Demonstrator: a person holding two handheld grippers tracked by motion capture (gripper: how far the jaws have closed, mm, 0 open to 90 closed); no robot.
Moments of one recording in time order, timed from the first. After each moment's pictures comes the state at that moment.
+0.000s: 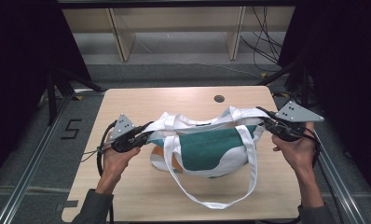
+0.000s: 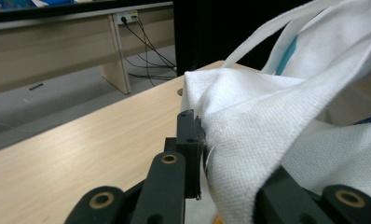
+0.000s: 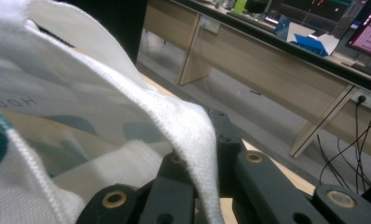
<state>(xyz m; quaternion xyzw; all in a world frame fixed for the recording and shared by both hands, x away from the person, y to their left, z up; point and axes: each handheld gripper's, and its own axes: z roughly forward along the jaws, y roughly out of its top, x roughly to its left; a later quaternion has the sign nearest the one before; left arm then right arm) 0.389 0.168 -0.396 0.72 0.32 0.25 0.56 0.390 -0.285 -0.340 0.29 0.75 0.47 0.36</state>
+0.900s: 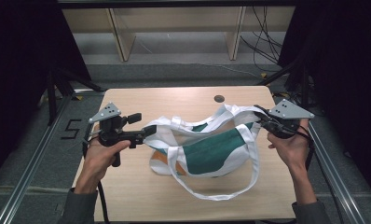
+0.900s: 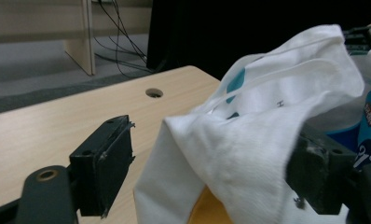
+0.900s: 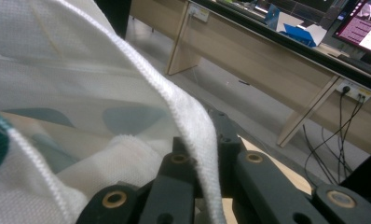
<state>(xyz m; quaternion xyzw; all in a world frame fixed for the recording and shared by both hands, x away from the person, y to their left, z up) 0.377 0.184 -0.336 0.72 0.36 0.16 0.57 0.400 -0.274 -0.342 0.31 0.76 0.44 0.38</state>
